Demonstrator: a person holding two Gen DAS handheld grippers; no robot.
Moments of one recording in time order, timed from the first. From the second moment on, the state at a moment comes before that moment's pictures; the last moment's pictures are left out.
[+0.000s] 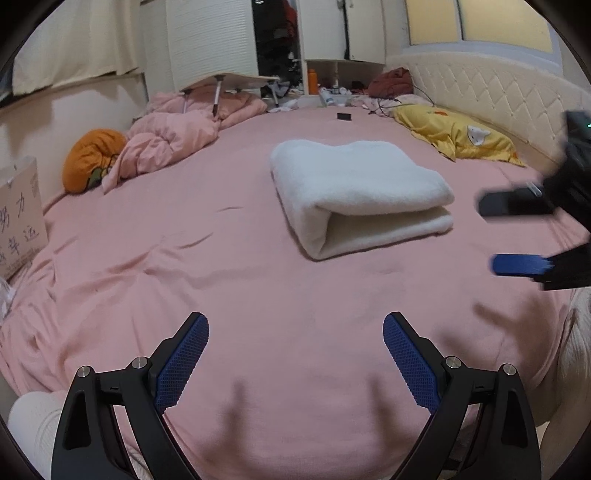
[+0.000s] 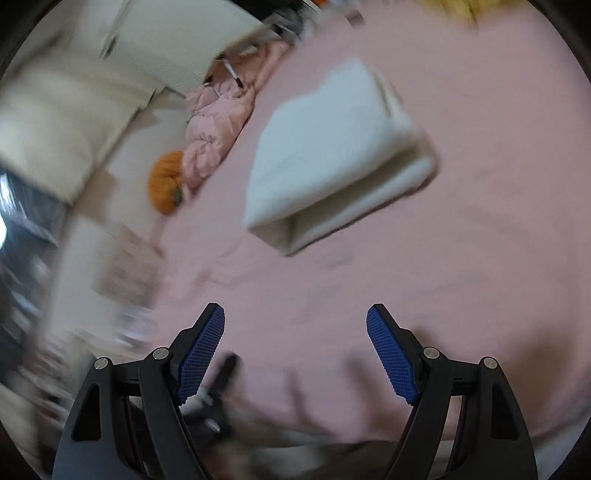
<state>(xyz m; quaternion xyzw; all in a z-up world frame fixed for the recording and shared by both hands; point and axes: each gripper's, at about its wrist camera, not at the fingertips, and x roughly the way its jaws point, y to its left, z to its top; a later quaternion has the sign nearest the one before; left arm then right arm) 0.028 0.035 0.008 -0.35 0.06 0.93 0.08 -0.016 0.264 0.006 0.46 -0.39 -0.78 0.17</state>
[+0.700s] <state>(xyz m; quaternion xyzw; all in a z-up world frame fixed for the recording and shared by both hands) 0.005 -0.003 -0.008 -0.39 0.00 0.92 0.03 -0.129 0.324 -0.066 0.42 -0.57 -0.70 0.08</state>
